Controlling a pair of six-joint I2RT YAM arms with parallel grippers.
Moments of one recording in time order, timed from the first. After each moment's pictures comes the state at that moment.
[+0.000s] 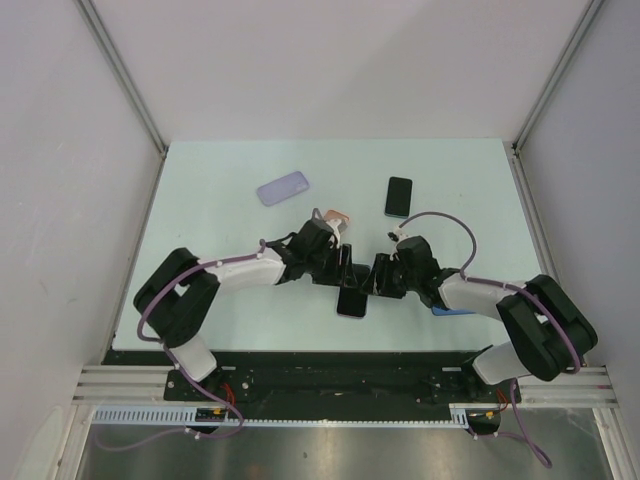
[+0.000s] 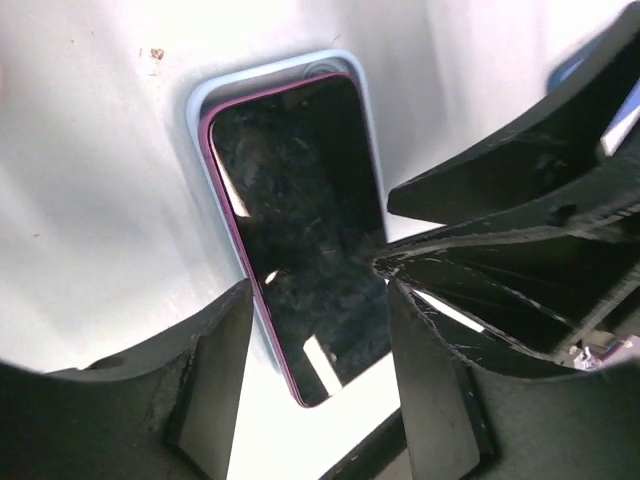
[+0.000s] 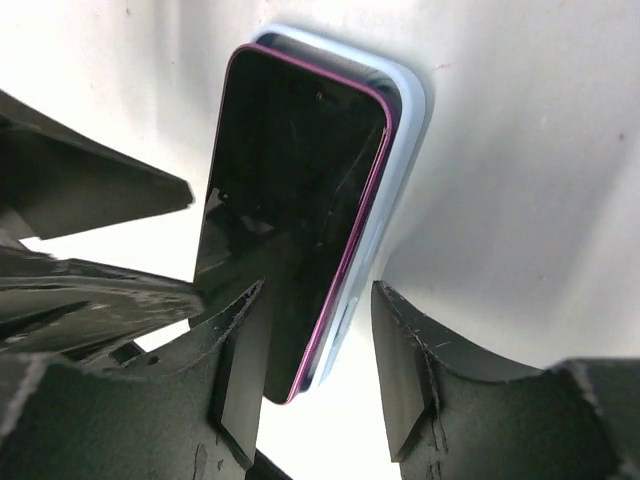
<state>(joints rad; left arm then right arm) -0.77 1.71 0.95 -0.11 0.25 -0.61 0.57 1.45 0.54 0.15 -0.29 0.67</state>
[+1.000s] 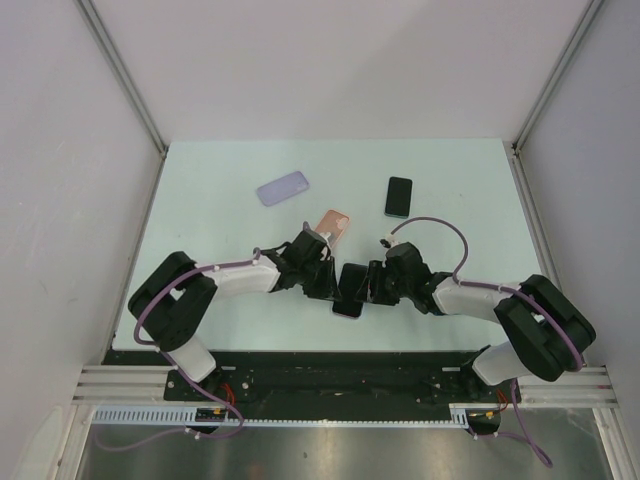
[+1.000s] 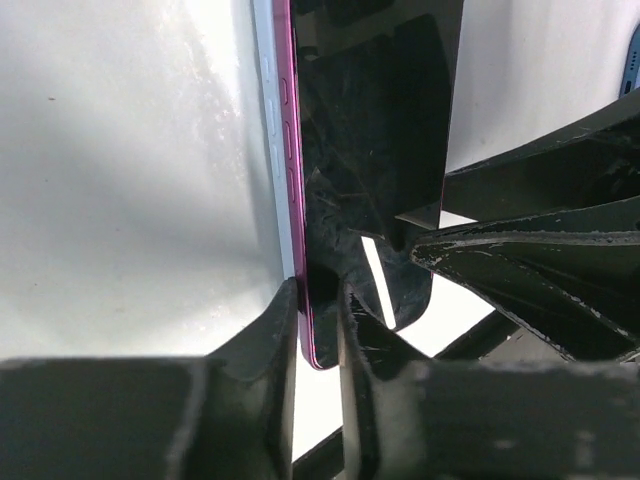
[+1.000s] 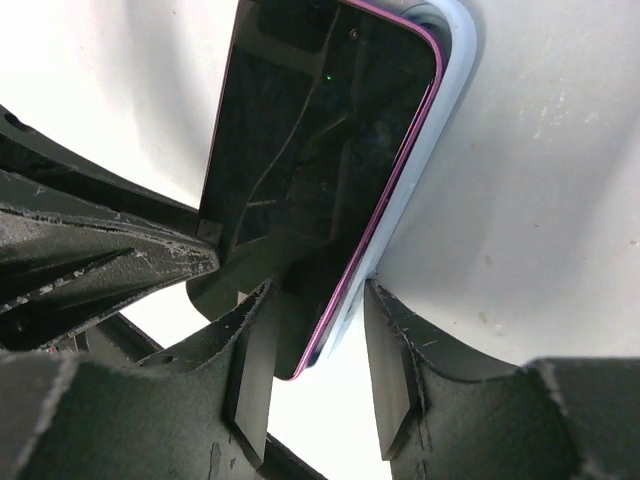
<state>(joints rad) -0.78 1.65 0.85 -0.15 0.26 -0.70 0.67 1.45 0.54 0.12 -0.24 0.75</state>
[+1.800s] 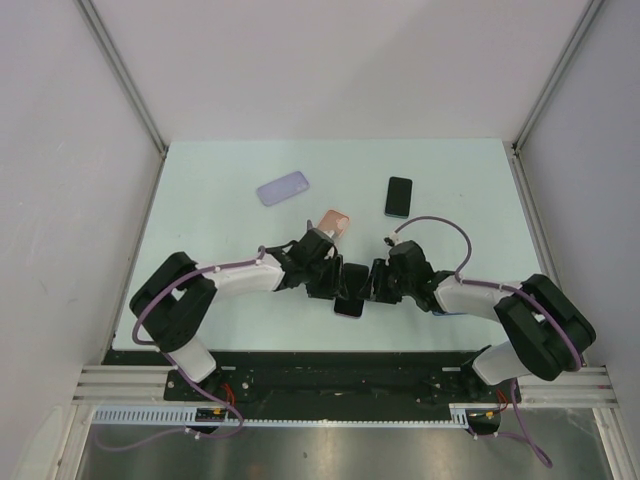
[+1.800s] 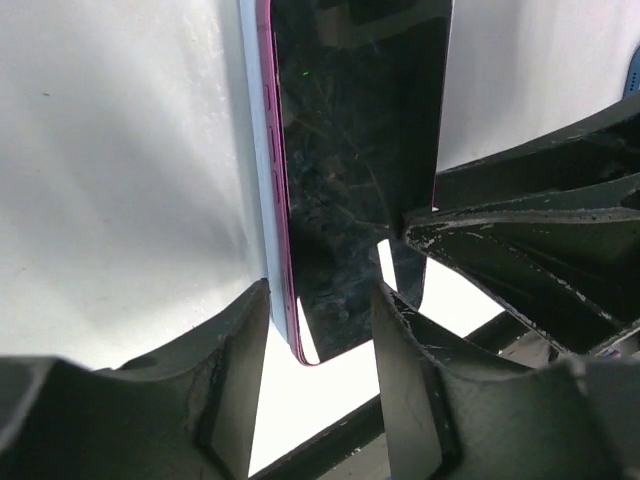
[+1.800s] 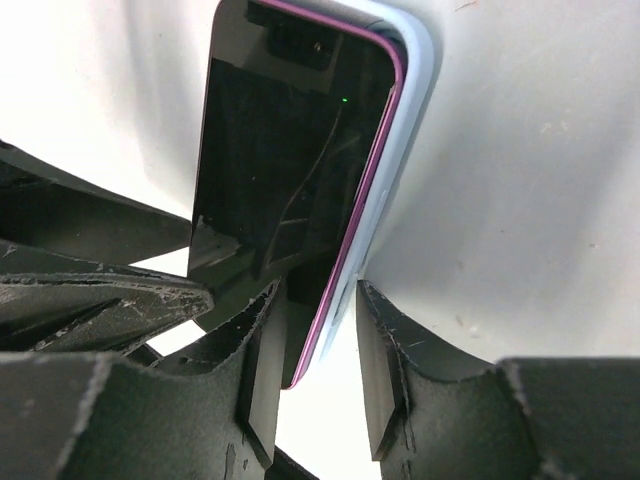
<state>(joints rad) -0.80 1.65 0.89 -0.20 0.19 -0.74 0.64 1.45 0.54 0.11 -0.24 0.76</state>
